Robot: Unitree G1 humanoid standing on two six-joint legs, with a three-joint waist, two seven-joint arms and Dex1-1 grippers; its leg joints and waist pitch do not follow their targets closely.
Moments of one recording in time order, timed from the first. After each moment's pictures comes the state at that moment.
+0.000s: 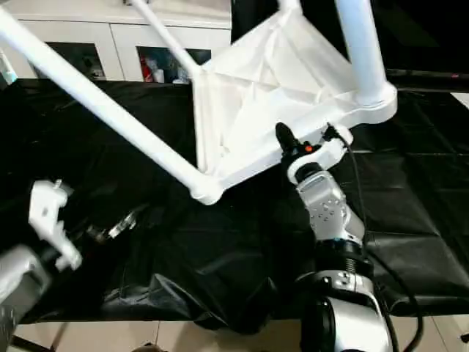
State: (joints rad) left arm 0.05 0.42 0.10 -0.42 -0.42 0.41 -0.56; right arm -0.65 -0.08 -0.38 0.54 0.66 0.34 0.23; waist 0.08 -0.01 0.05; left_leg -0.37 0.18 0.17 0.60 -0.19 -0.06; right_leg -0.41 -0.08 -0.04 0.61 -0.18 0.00
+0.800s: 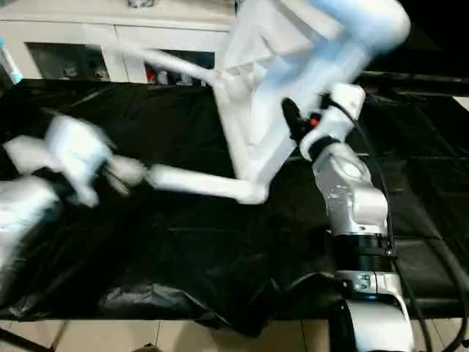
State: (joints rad) left arm -0.33 0.56 -0.14 -0.28 -0.16 0.34 -0.61; right arm -0.64 -0.25 -0.11 0.25 0.35 0.35 0.16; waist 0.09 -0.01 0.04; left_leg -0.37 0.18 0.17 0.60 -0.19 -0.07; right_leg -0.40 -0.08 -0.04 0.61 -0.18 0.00
